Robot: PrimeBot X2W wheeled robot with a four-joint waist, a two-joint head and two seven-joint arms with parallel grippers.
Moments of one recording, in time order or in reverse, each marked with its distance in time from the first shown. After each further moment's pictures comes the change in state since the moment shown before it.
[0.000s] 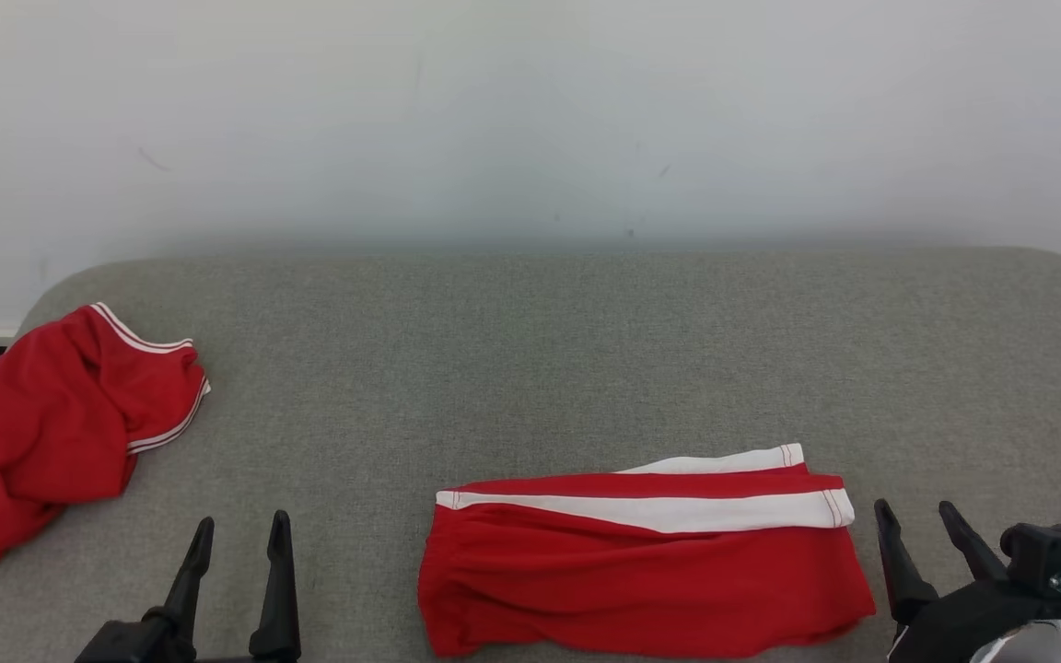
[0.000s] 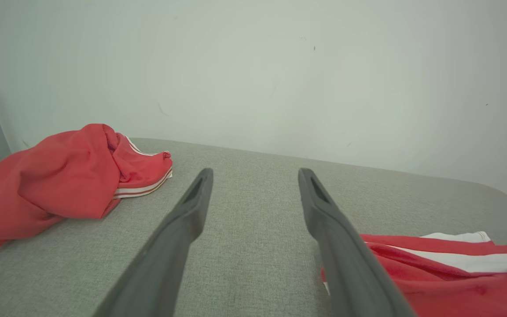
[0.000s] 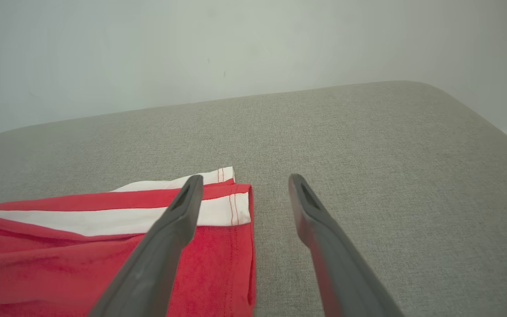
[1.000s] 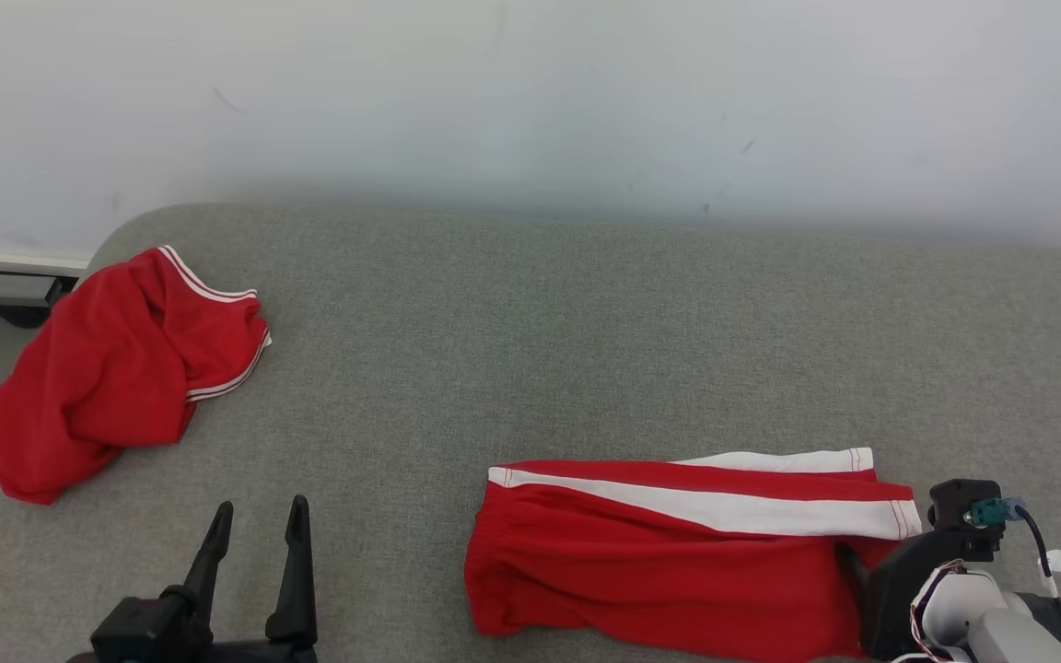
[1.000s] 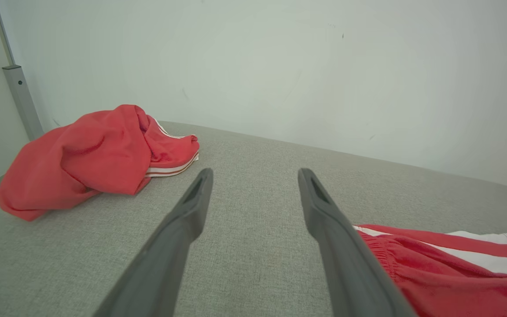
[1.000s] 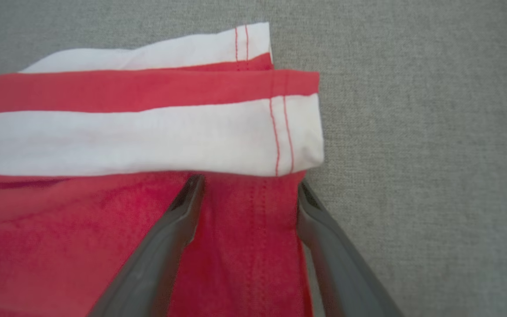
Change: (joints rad) left arm -0.024 -0.013 -0.015 -0.022 0.003 0.000 0.054; right arm -0.300 0.046 0.109 0.503 0.029 0.059 0.299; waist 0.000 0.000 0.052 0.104
